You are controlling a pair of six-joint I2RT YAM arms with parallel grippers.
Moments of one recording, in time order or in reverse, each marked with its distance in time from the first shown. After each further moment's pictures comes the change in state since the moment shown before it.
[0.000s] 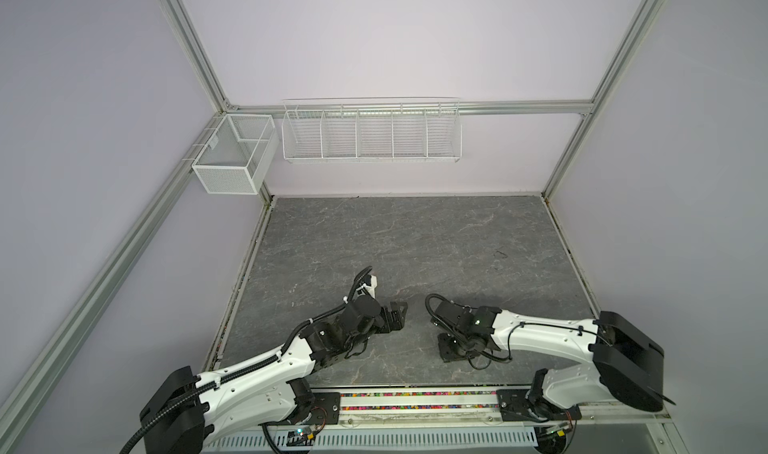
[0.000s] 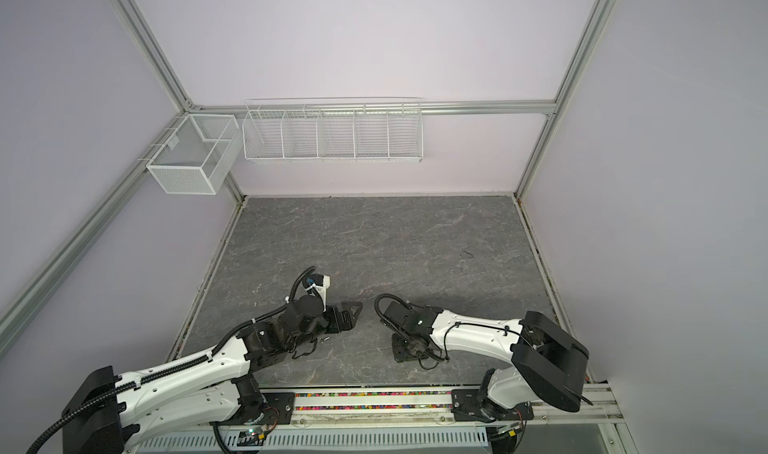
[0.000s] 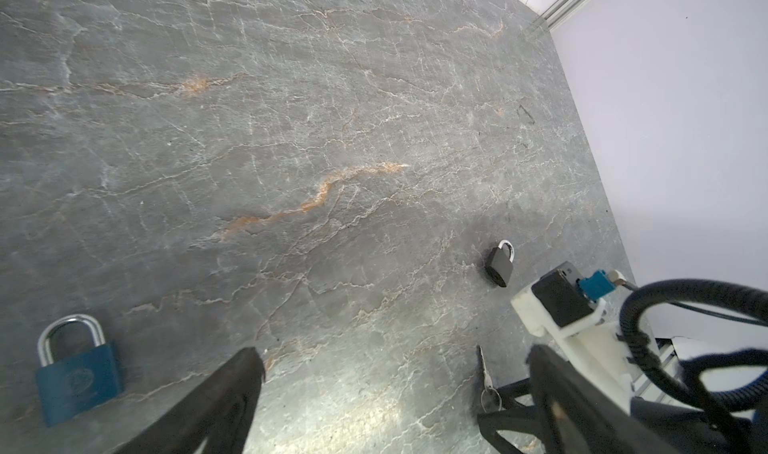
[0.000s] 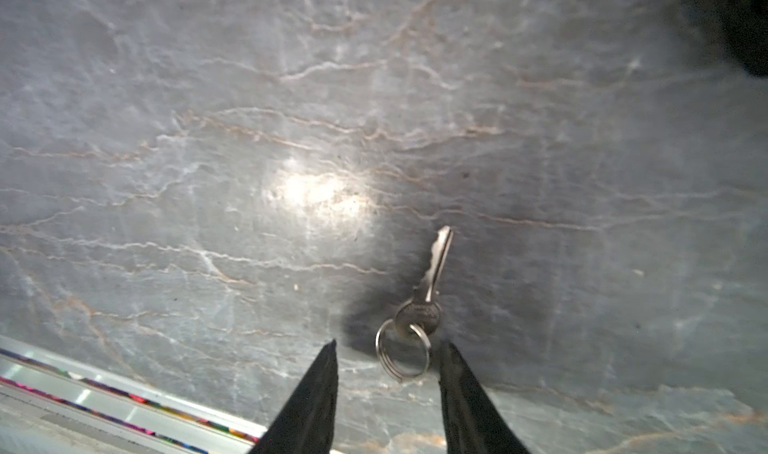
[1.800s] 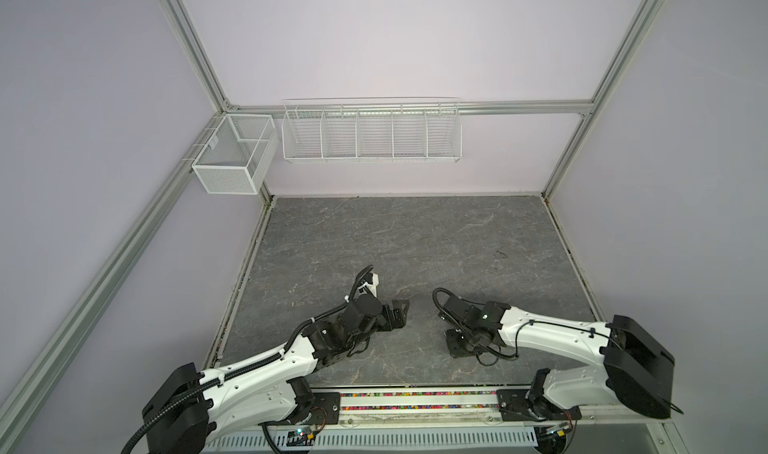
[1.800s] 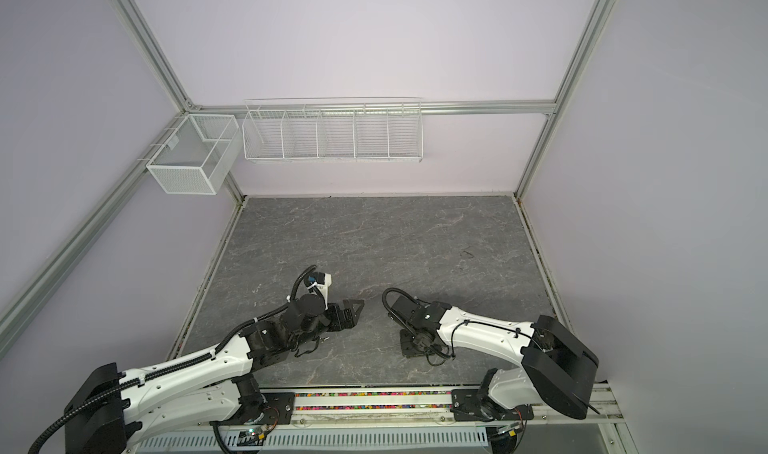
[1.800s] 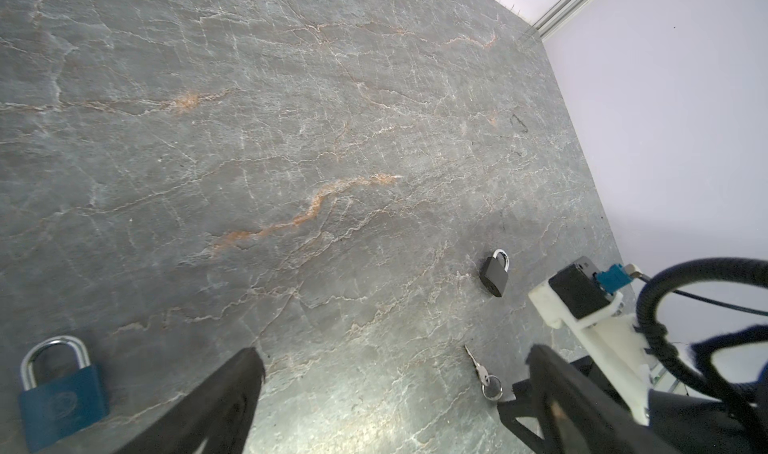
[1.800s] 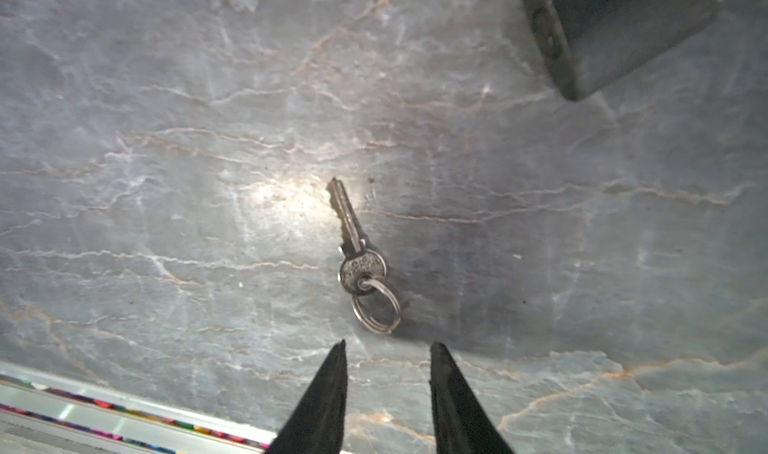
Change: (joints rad) left arm -0.002 0.024 0.009 0.040 -0.011 0.016; right arm -0.069 -0.054 -0.005 -0.089 0.025 -0.057
